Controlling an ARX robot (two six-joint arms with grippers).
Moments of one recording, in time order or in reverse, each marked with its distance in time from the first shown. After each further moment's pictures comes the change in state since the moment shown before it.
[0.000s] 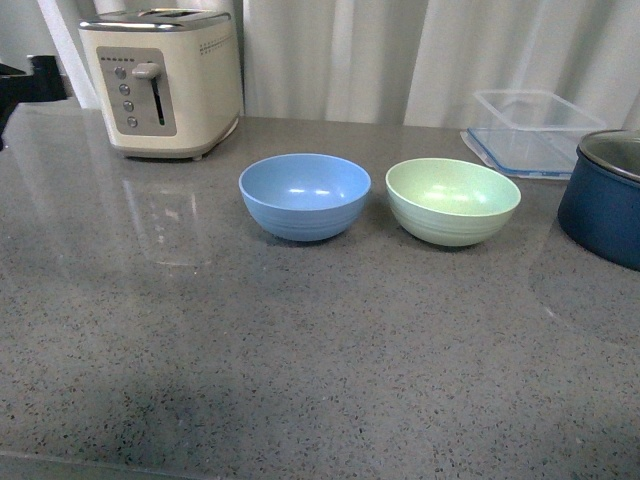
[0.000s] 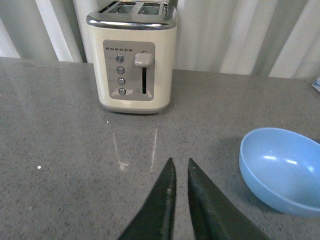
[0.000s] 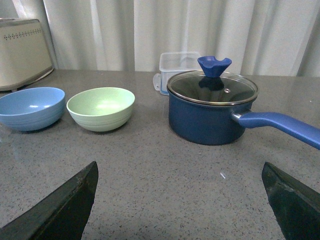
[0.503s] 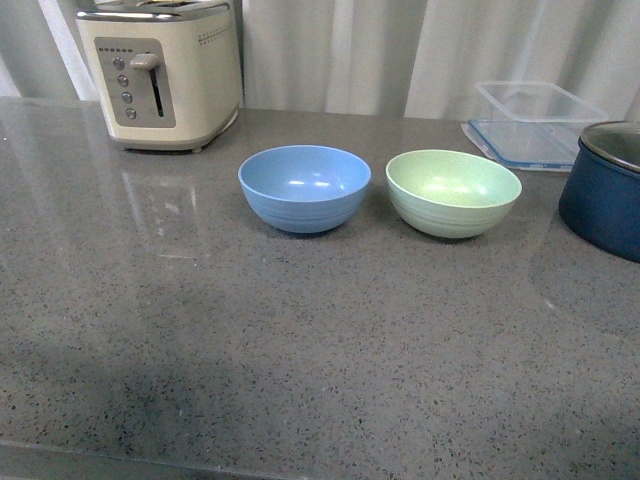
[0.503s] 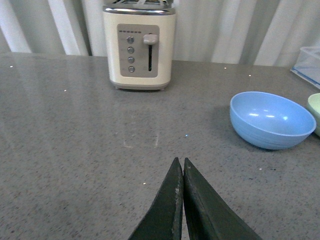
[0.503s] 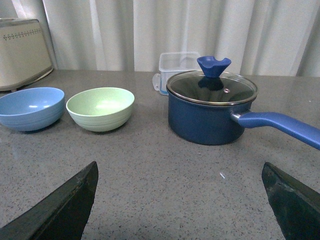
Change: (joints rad) left arm 0.106 -0.311 -0.329 0.020 0.122 0.006; right arm 0.000 0.000 0.000 0.000 0.000 0.000
